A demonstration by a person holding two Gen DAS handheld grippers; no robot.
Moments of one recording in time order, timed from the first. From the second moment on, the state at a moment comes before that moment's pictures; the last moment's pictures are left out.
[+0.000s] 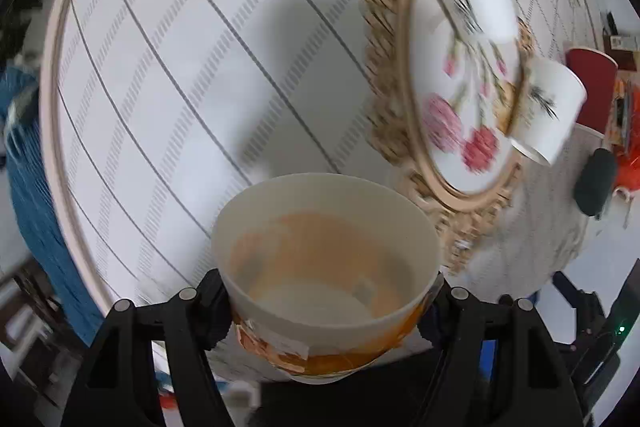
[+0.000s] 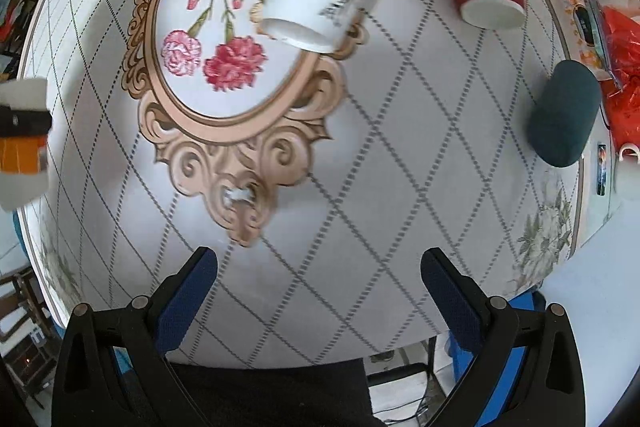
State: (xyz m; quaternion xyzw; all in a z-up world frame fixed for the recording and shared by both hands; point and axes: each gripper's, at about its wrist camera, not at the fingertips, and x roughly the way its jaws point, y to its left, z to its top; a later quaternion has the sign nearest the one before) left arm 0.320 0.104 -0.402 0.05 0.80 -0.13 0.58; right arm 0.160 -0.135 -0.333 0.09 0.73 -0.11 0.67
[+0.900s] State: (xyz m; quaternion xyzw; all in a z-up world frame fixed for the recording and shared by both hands) left arm 0.215 -0.048 -0.436 -0.03 0.79 -0.08 0.60; right arm 0.056 -0.323 -0.342 0.05 0.73 -0.10 0.67
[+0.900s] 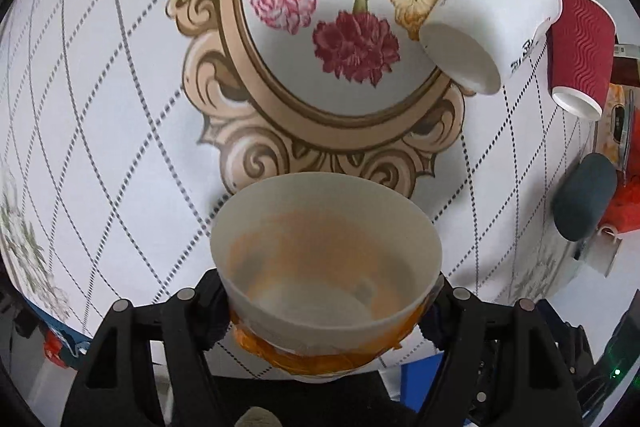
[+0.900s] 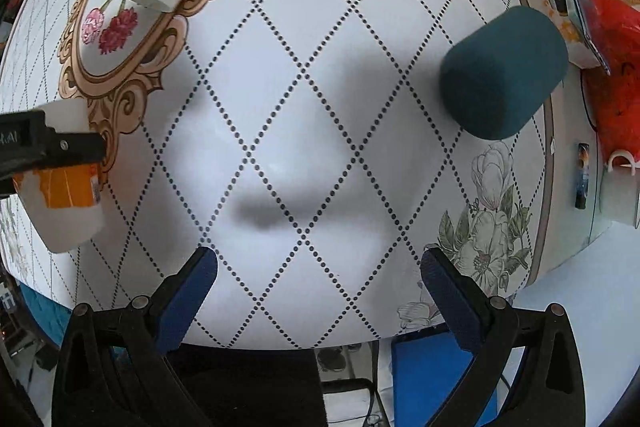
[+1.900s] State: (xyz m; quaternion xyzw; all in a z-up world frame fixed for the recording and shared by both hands) left arm 0.220 0.027 -0.319 -0.01 0.70 -0.03 0.71; right arm 0.053 -0.264 -0.224 0.08 0.67 -0.02 0.74
